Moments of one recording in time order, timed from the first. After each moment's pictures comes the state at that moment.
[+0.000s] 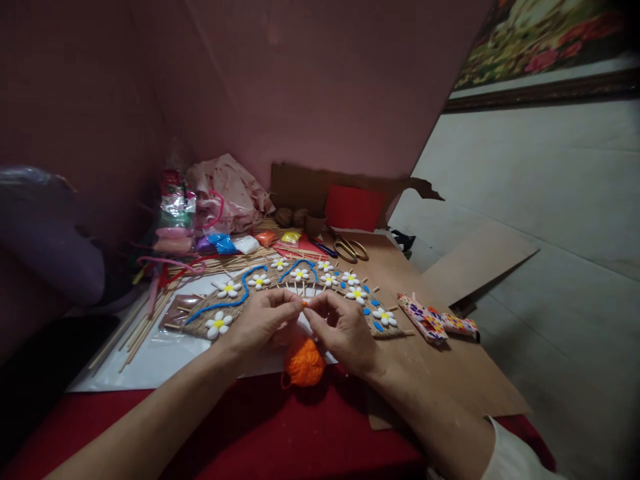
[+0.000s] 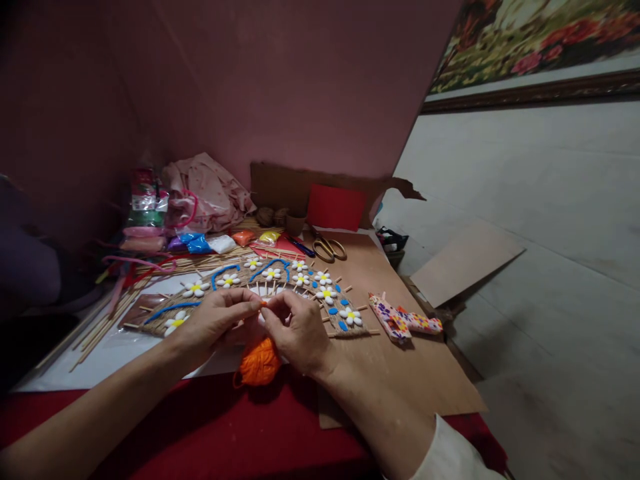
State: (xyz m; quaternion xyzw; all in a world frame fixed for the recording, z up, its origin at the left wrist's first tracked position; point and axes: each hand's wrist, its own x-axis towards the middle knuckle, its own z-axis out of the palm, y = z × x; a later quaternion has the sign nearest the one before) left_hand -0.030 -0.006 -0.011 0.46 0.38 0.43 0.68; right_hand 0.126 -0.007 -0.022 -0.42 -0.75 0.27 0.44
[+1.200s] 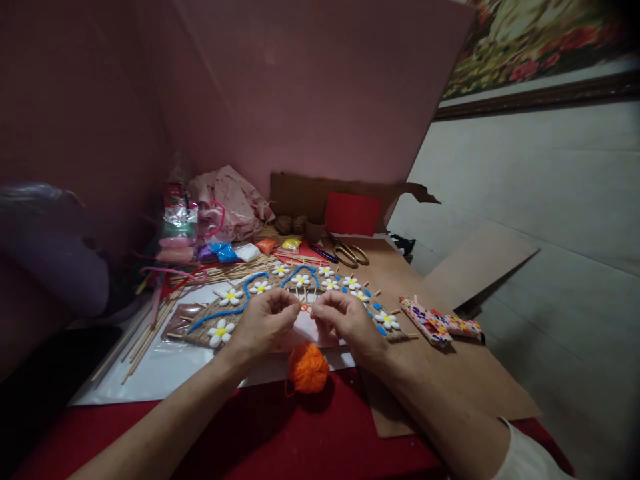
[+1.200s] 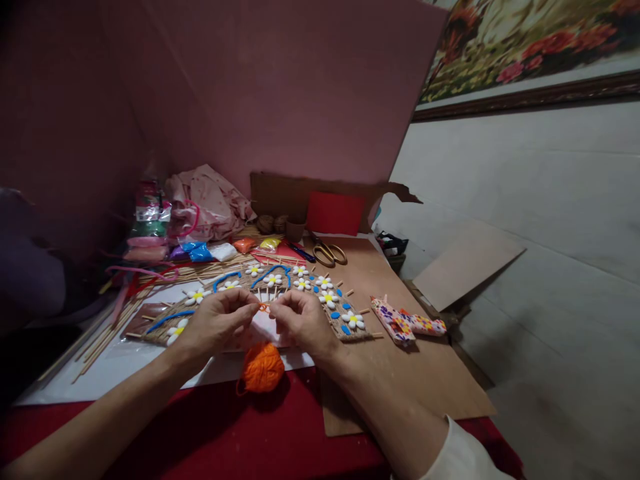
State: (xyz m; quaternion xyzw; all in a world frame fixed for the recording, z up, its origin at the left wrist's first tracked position) left_hand -0.029 -0.002 -0.008 0.56 0.50 0.45 0.49; right_hand 0.128 0.005 -0.021 -0.39 -0.56 0.57 0.45
